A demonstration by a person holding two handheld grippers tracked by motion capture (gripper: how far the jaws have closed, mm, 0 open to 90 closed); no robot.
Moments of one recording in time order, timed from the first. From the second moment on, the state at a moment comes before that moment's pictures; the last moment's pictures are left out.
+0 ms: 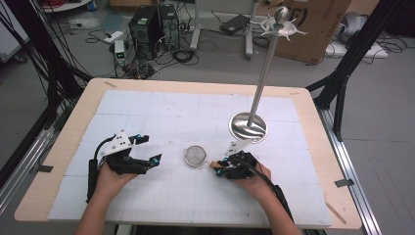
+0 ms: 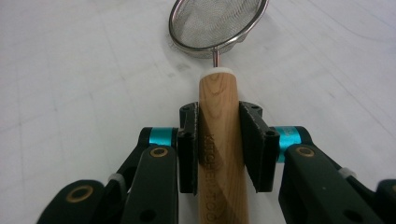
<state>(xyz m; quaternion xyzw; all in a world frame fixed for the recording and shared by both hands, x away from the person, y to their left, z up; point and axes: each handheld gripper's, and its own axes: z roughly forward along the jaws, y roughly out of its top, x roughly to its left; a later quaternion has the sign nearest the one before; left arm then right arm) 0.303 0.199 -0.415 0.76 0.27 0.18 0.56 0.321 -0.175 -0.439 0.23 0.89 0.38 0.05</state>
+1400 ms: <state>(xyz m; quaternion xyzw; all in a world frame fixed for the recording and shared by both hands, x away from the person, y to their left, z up) 0.303 0.199 -0.414 0.76 0.27 0.18 0.56 0.308 -0.136 -0.437 0.19 0.91 0.37 0.05</state>
